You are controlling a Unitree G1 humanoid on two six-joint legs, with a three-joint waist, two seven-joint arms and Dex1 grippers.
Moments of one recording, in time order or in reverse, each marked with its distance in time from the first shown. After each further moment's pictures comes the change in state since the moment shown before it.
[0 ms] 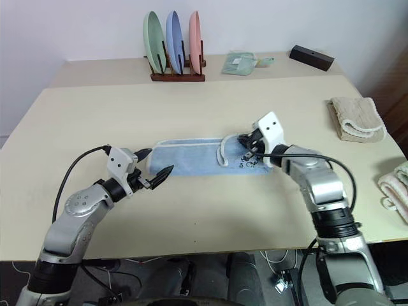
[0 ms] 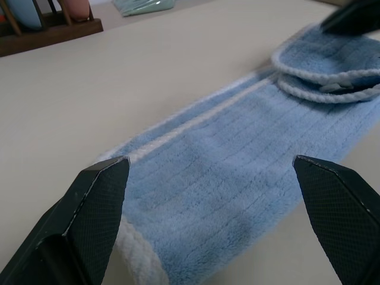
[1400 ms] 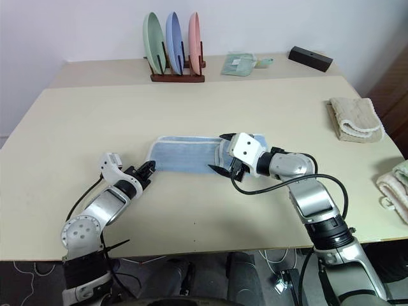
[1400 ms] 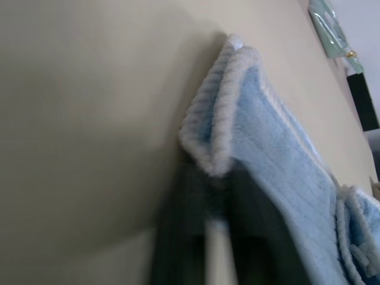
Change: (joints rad) left arm -0.108 -0.435 0.392 0.047 -0.734 0.551 0.795; right arm 0.066 -0.048 0.104 -0.184 -0.165 -0.294 0.221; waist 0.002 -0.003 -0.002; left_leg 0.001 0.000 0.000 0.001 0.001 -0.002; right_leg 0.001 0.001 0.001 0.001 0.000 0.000
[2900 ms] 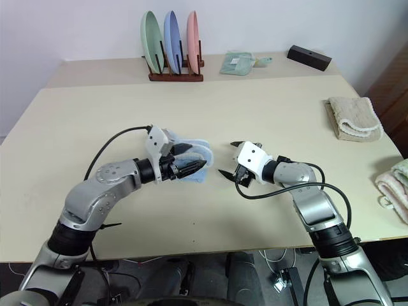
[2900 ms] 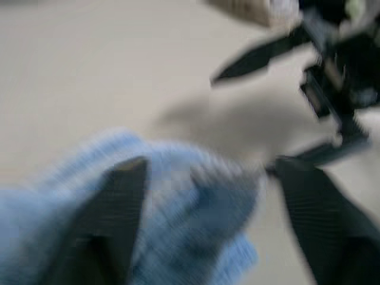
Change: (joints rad) left arm -0.230 0.444 -0.558 -0.056 0.517 -0.215 -0.819; right arm 0.066 -0.020 -0.007 0.043 -0.068 -0.017 -0.056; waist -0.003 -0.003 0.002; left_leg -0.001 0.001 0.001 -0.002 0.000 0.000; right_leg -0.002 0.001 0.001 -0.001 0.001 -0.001
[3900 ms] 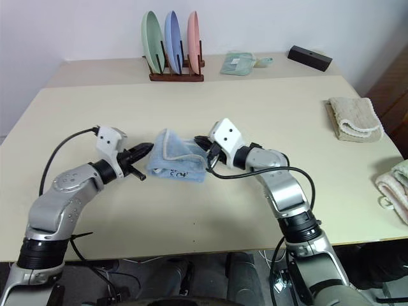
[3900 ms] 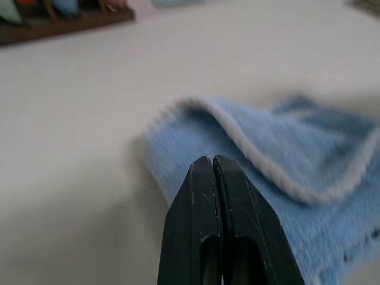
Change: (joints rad) left arm 0.157 0.082 0.210 0.077 0.102 -0.096 0.019; right arm -0.162 0.262 0.043 -0.034 0.097 0.179 -0.065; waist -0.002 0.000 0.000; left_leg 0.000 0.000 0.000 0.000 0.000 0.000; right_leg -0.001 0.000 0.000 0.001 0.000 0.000
